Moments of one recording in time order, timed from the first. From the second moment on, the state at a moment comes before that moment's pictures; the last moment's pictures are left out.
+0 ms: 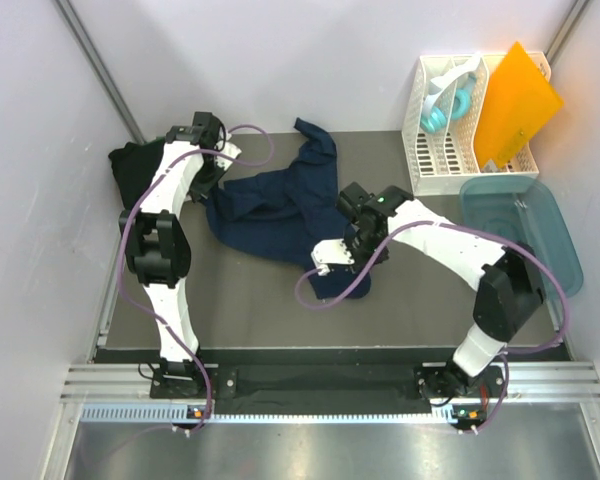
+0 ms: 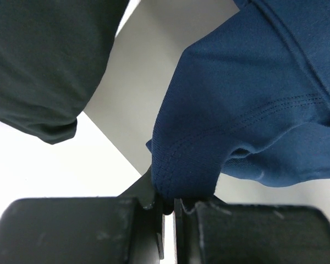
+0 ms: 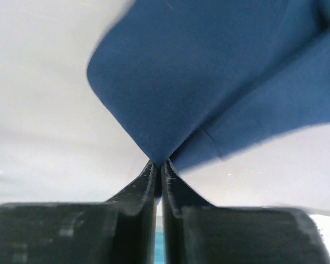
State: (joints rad) left arm -0.10 2.06 1.98 -1.18 -0.24 0.51; right arm 0.73 1.66 1.43 -1.20 -0.12 -1.23
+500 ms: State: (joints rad) left arm -0.10 2.07 2.00 -1.18 -0.24 0.51; right arm 0.65 1.91 1.29 -0.29 0.41 -1.05
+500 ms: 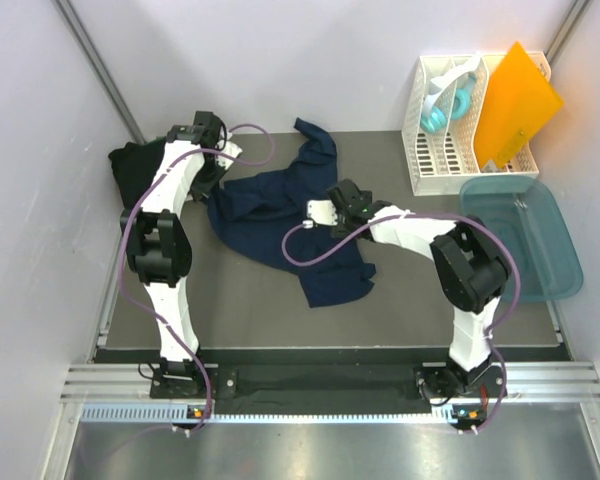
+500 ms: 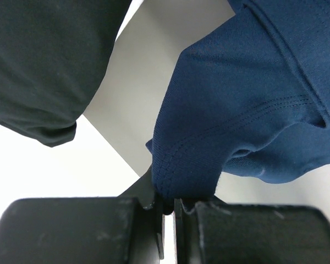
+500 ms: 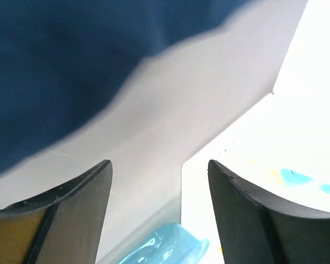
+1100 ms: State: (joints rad) left arm -0.11 2.07 1.98 -1.18 -0.25 0.49; right arm 0.59 1.38 1.04 -0.84 -0.18 -1.11
